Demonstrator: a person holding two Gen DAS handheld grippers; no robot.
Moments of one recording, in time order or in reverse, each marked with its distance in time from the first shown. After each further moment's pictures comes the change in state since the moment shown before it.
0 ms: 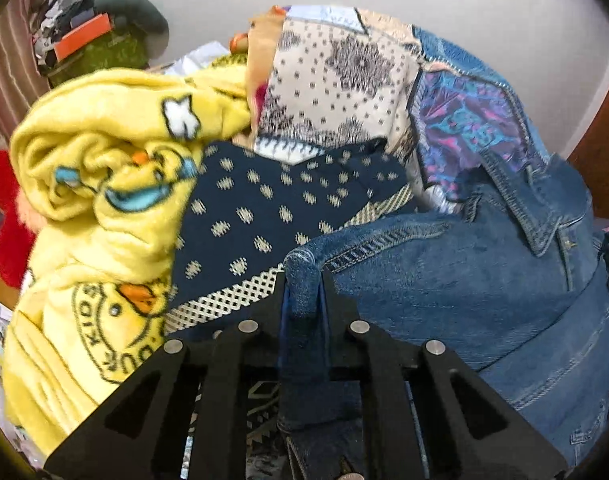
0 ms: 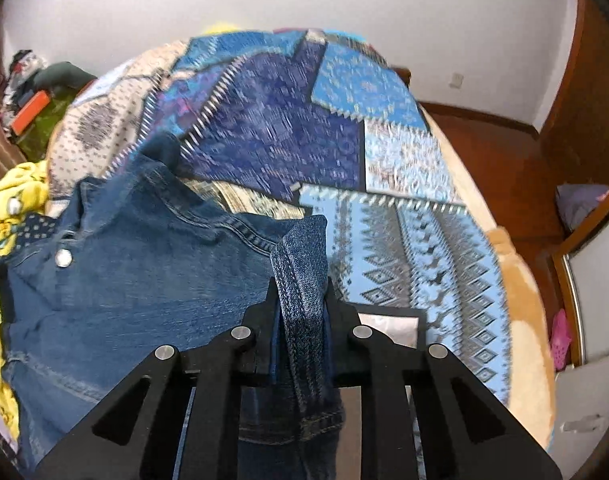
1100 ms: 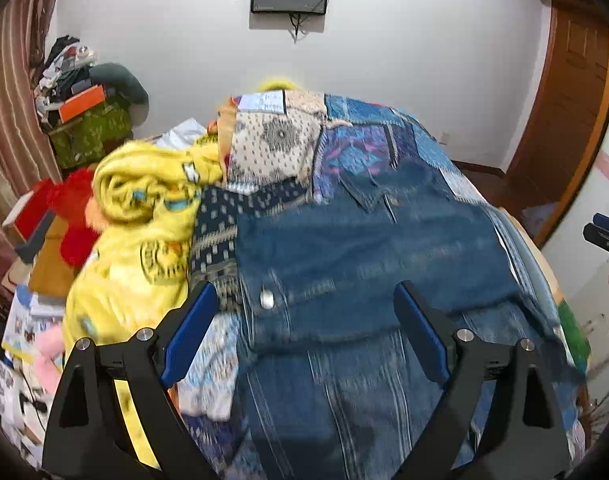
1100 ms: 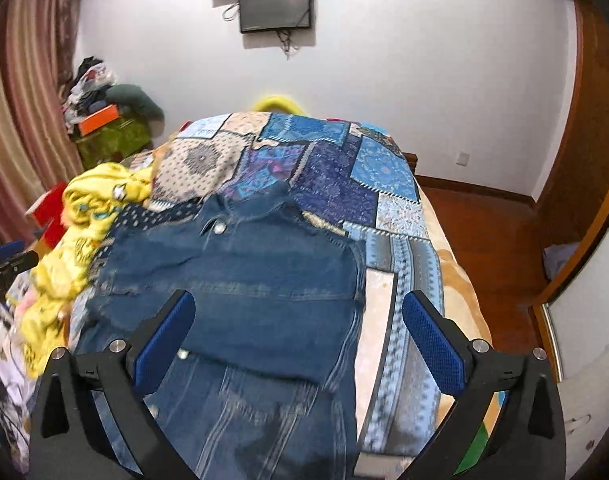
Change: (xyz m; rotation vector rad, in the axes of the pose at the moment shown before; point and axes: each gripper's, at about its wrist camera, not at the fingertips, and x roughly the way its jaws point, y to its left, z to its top) left arm -0.242 -0.055 -0.127 0.115 -0.224 -0.103; right arm -0.227 0.048 -0.102 -0.159 -0.261 0.069
